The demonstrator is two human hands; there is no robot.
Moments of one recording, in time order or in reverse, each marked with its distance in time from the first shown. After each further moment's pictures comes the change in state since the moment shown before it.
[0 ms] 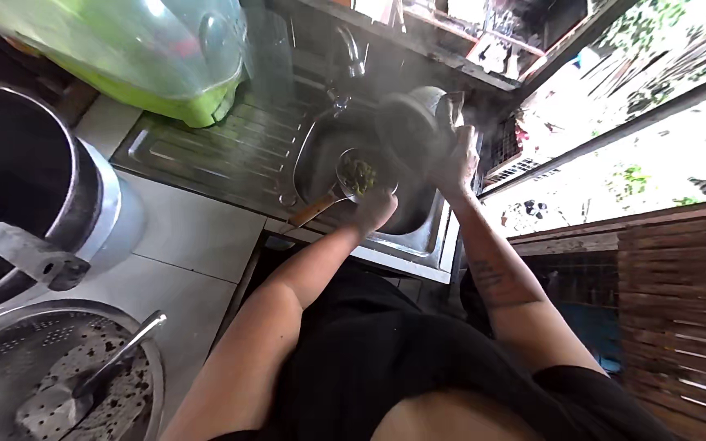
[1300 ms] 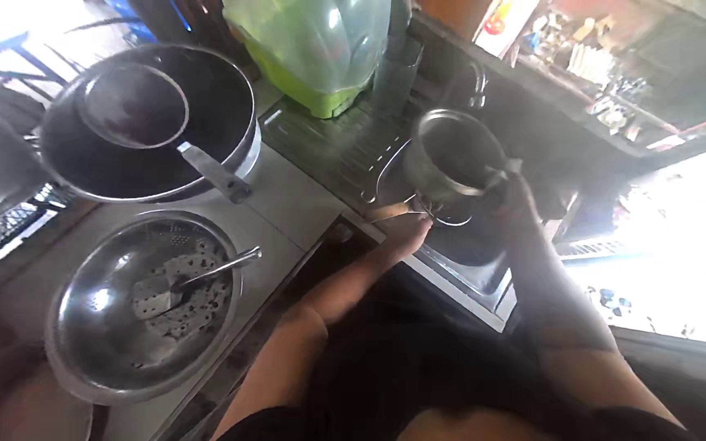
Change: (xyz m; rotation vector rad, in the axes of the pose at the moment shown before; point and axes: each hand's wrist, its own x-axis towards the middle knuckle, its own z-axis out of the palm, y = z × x) left_hand -0.084 -0.044 0.004 -0.353 0.223 -0.259; right_hand -0.015 -0.057 0.032 1.082 -0.469 0.486
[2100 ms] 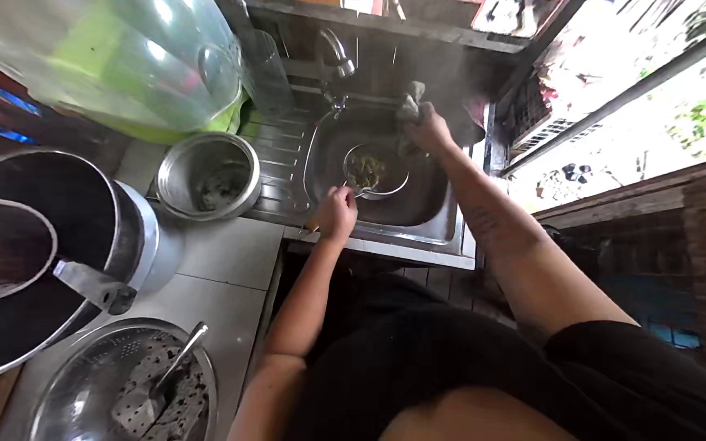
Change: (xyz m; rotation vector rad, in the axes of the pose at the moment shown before) left_hand 0.009 0.010 -0.042 0.012 0.121 -0.204; right_hand 0.086 -0.002 -0.052 -0.955 0.121 -0.202
